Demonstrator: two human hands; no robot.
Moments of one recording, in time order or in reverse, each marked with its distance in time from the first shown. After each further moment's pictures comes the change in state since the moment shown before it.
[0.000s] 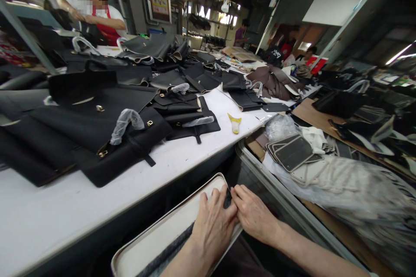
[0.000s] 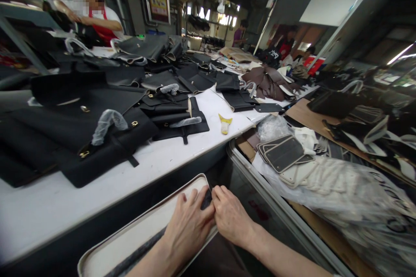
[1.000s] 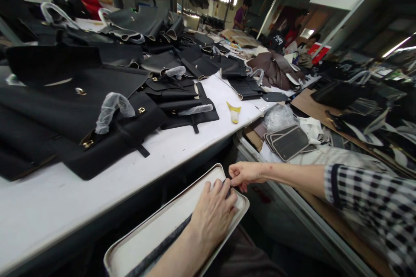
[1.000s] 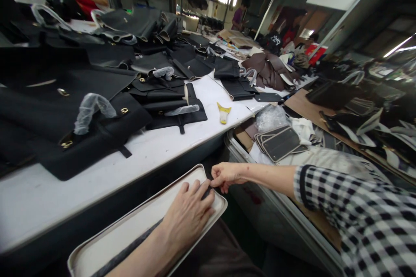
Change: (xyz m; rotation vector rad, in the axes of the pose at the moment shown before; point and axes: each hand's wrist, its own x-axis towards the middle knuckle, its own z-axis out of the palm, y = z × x) left_hand 0.013 -0.016 0.007 -0.015 -0.039 0.156; right_hand 0.072 0.086 0.004 1.278 -0.735 0.541
